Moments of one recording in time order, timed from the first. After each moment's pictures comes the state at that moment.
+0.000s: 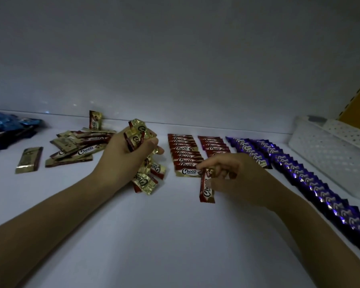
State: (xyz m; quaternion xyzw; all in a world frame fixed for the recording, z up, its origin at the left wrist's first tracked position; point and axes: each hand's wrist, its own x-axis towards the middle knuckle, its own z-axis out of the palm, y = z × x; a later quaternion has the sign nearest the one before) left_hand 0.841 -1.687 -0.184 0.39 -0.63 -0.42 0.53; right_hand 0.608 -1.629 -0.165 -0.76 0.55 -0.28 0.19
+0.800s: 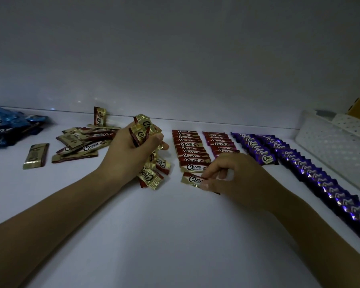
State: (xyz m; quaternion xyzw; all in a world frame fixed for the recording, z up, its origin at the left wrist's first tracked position) left_hand 0.841 -1.686 -0.186 0.40 -0.64 -0.40 0.52; right_hand 0.623 -1.625 -0.172 -0.76 0.58 -0.24 0.16
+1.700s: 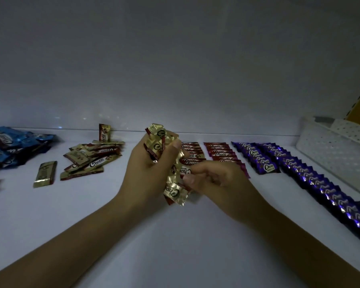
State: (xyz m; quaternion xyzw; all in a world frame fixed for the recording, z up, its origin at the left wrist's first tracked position) left_hand 0.816 -1.657 -0.175 0.31 -0.60 -0.43 0.60; right_hand 0.664 -1.619 -0.172 -0.72 0.48 -0.43 0.27
